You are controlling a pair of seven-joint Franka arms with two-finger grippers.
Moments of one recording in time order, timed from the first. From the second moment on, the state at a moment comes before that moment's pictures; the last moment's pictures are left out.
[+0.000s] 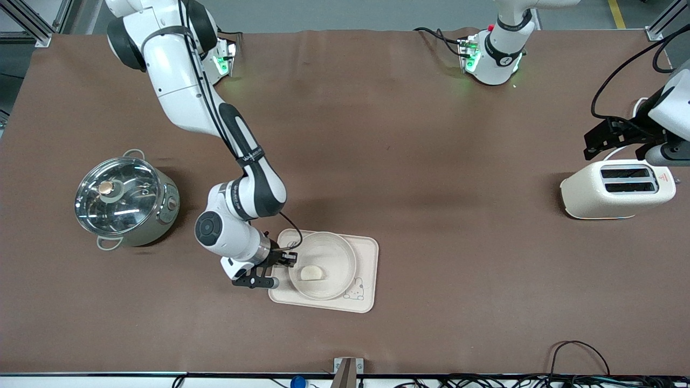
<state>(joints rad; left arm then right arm) -0.11 0.04 0.03 -1.52 0.03 1.61 -0.04 0.49 0.92 -0.13 -1.30 0.53 2.31 0.06</state>
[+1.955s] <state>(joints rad) -0.19 0.15 -0.22 -1.53 -0.11 1.73 -0.49 0.60 0.43 -0.11 -2.01 0.69 2.44 -0.04</state>
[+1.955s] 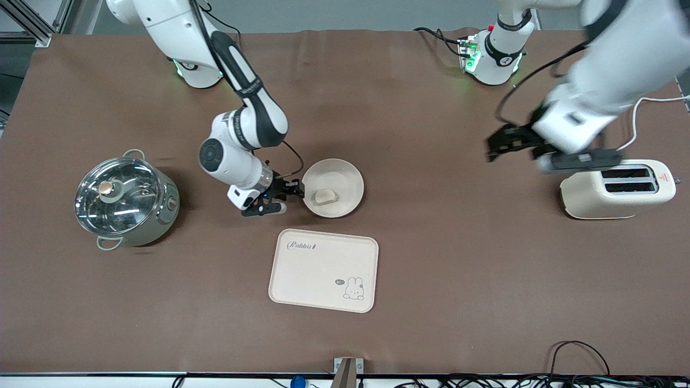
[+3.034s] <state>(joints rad) -0.69 0.77 -0.25 -1.53 0.34 2.45 -1.35 0.03 0.00 -0.16 -1.64 0.08 1.44 -0.17</state>
